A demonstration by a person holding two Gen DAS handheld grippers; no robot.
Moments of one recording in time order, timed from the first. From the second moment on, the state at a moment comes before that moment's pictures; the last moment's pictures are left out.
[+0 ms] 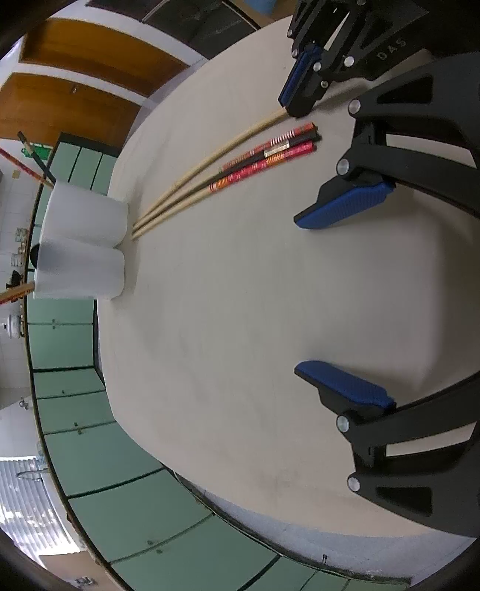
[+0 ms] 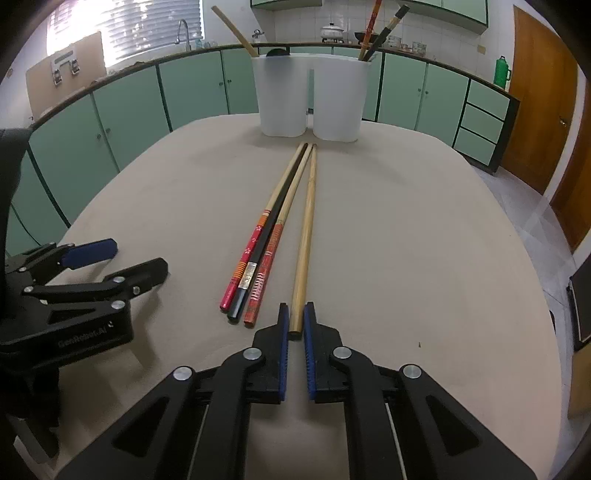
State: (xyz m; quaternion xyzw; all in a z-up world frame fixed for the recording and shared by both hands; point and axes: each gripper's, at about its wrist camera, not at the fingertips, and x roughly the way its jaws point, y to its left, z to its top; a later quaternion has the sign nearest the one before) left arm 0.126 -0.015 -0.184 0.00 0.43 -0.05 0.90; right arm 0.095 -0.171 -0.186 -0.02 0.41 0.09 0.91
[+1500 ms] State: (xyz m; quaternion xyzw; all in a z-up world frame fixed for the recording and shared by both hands) left arm 0.129 -0.060 -0.184 0.02 0.43 -0.07 0.90; right arm 0.103 -0.208 -0.187 0.01 0.41 0.07 0.91
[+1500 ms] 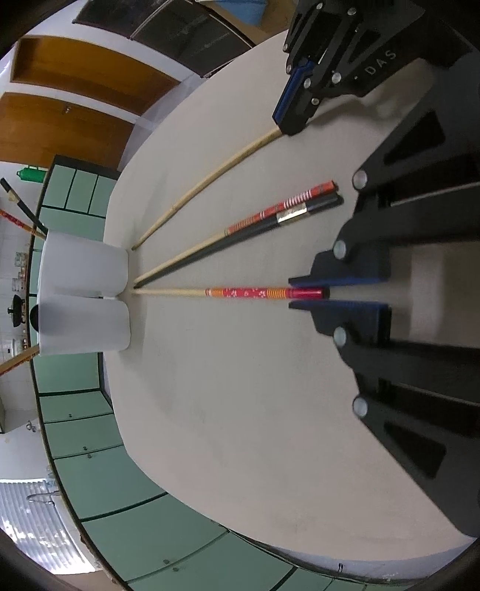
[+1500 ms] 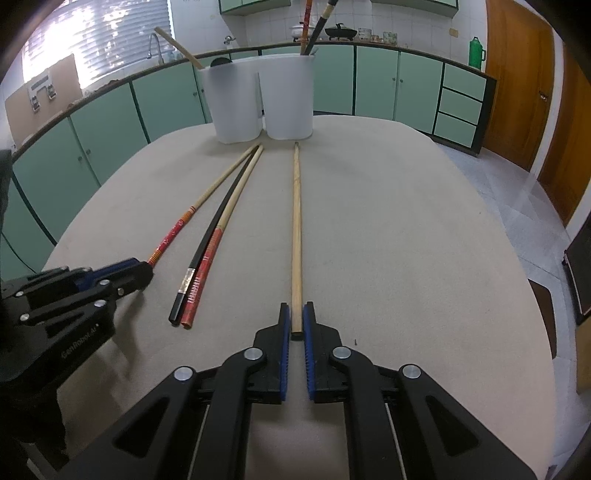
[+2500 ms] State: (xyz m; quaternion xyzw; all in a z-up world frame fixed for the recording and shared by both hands) left arm 0.109 -0.036 -0.078 0.01 0.31 -0.07 0.95; right arm 0.098 -0.227 -0.102 0.02 0.31 0.07 0.95
